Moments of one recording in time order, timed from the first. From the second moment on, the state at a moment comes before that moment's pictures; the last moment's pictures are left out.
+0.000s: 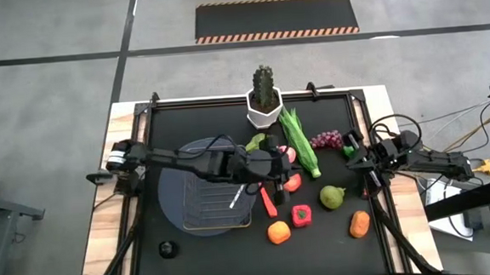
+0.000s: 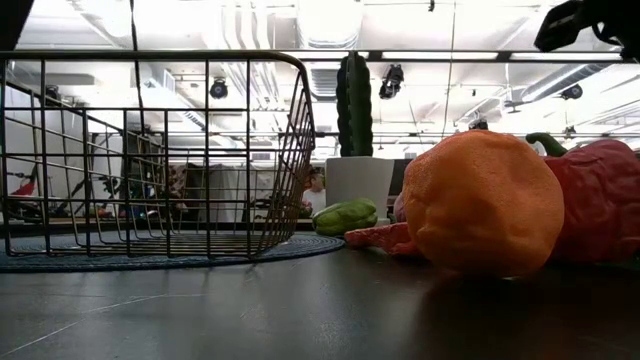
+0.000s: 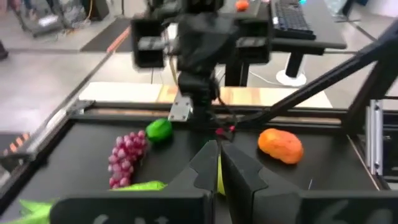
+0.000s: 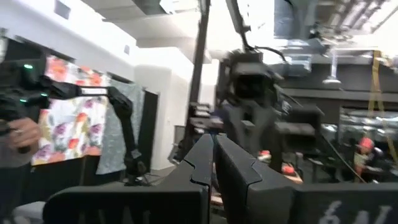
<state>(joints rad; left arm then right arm) -0.17 1.88 1.78 -0.22 -0.28 -0.09 -0.13 0.00 0.04 0.51 -0.55 0.13</state>
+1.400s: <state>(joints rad) -0.12 2.14 1.74 -0.25 -0.32 -0.12 -0.14 0.00 0.05 0.55 -0.65 0.21</state>
